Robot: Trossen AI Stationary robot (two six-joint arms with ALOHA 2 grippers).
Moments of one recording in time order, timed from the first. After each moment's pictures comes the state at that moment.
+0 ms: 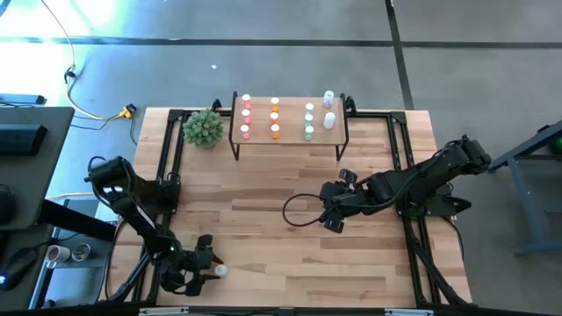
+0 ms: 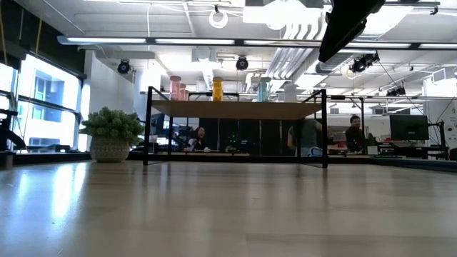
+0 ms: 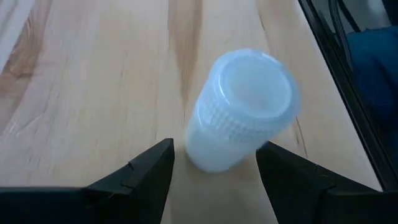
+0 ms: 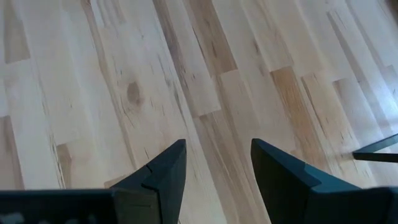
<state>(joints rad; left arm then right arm) -0.99 1.68 0.51 0.25 -0.61 -0.90 0.36 1.46 1.24 -0.93 0.38 0.58</state>
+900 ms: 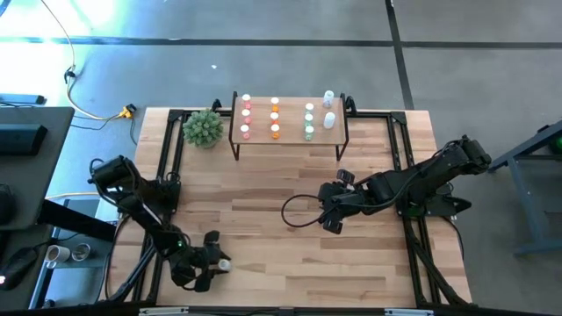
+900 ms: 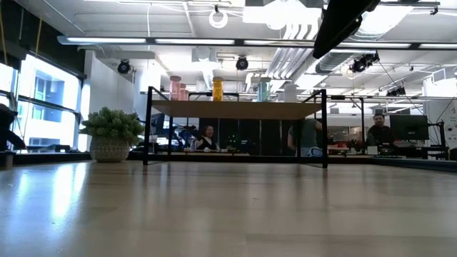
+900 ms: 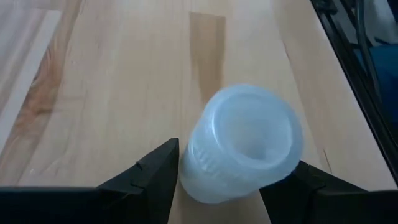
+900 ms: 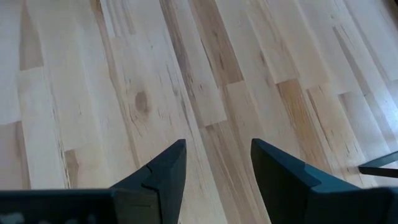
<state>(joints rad) -0.89 1.69 0.52 0.31 -0.59 -0.83 0.36 1.46 1.24 -0.89 0.38 0.54</state>
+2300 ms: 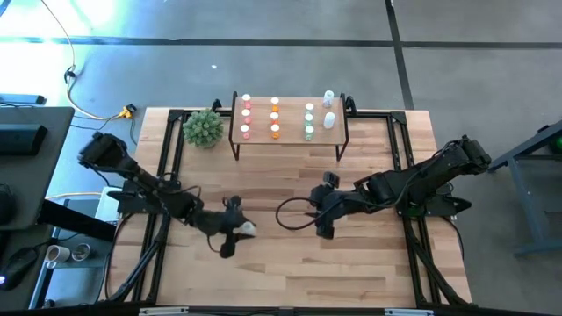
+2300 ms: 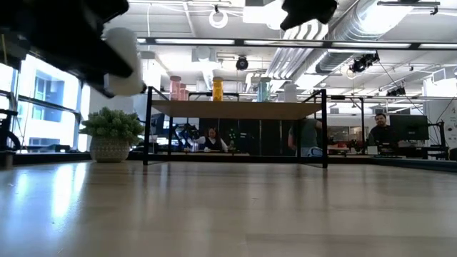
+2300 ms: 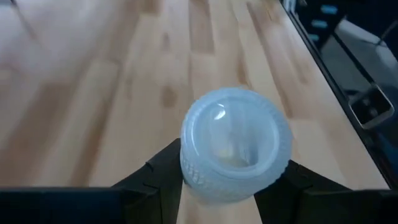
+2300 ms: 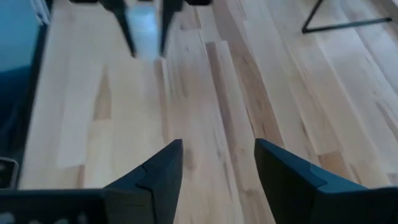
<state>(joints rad) -0.42 1.40 0.51 0.31 -0.35 -0.39 0.36 1.46 1.24 -0.62 0.33 0.38</state>
